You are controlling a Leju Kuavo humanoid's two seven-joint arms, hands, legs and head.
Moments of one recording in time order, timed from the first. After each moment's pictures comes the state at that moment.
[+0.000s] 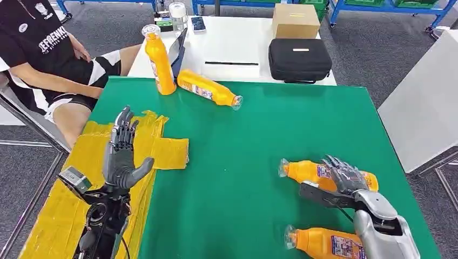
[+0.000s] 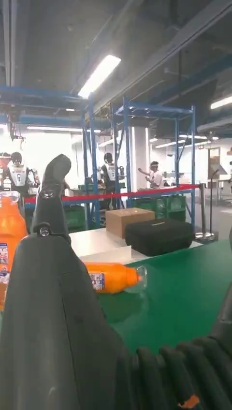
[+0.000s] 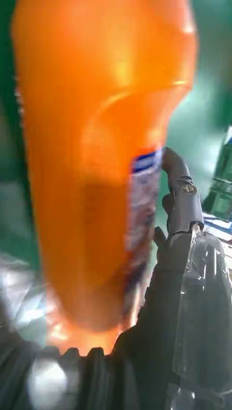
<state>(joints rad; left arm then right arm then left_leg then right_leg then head) -0.15 -0.14 0.03 -1.37 -0.04 -0.31 -0.70 -0.16 -0.24 0.00 -1.20 1.27 0.10 -0.17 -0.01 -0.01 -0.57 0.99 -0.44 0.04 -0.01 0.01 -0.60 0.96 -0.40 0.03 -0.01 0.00</state>
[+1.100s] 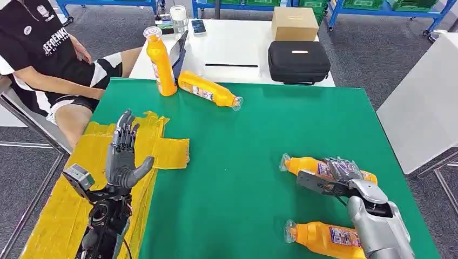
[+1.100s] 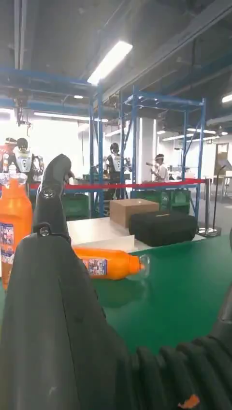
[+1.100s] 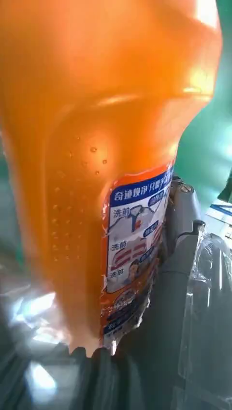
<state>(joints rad) -0.16 -0.15 0.06 -1.30 -0.04 -0.30 -0.69 -0.30 -0.23 0.06 -1.00 1.28 0.12 -0.07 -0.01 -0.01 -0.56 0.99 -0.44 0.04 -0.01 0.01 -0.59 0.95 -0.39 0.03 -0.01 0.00</state>
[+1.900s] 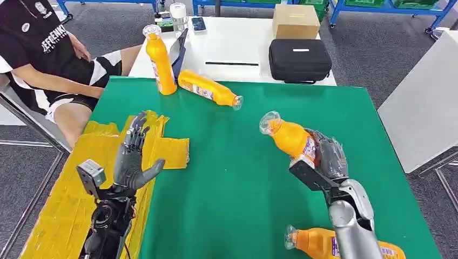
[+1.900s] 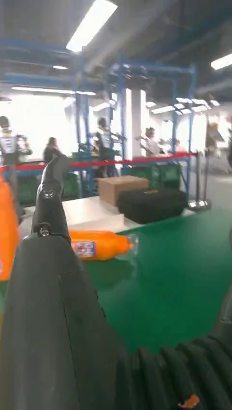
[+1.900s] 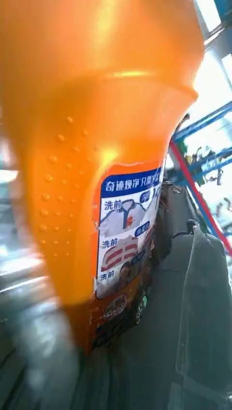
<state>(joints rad) -0.14 -0.17 0.01 -1.37 -0.13 -0.30 -0.57 -0.15 -0.02 0.01 -1.37 0.79 -0.25 -0.35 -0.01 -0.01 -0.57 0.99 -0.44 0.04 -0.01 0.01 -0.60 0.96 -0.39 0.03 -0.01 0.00</state>
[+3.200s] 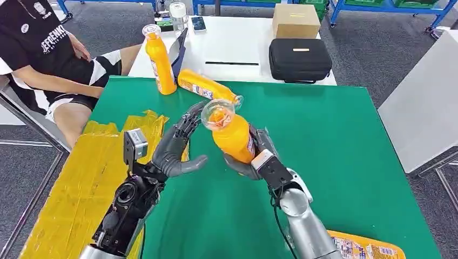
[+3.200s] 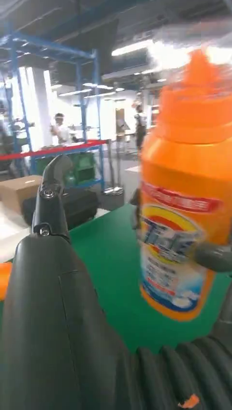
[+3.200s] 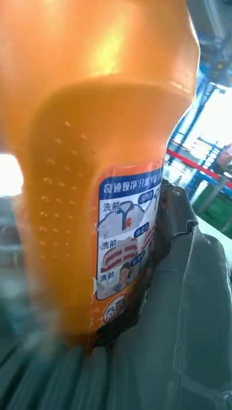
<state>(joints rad) -0.31 -0.12 -0.31 -1.34 0.08 -0.33 -0.32 -0.27 0.13 0.34 -1.27 0.34 -0.07 -0.46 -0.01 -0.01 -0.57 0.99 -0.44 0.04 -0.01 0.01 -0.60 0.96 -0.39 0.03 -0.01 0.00</state>
